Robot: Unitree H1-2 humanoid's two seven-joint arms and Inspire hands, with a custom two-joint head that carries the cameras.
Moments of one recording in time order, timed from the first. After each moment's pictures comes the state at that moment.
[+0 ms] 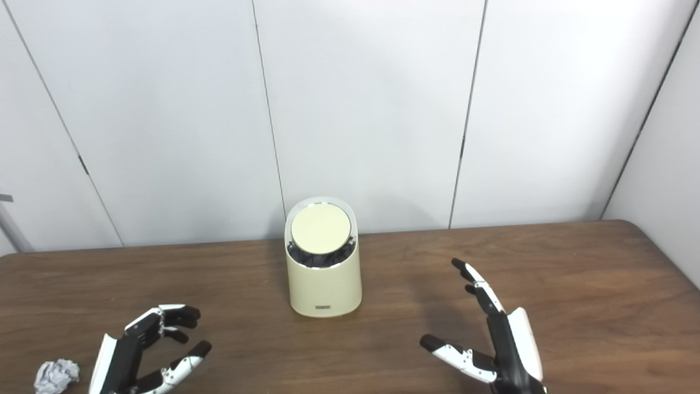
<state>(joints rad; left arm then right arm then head) -0.01 0.15 0.07 0.00 0.24 -0.41 0.08 -0.01 -0.16 0.00 -0.05 -0.43 -0.32 -0.23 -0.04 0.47</state>
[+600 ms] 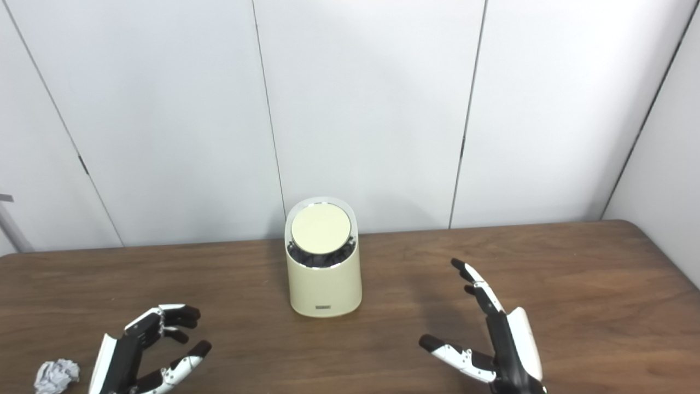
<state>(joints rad) -0.01 0.15 0.07 0.00 0.23 -0.41 0.08 -0.01 -0.16 0.00 -0.05 -0.44 -0.32 -0.23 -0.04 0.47</state>
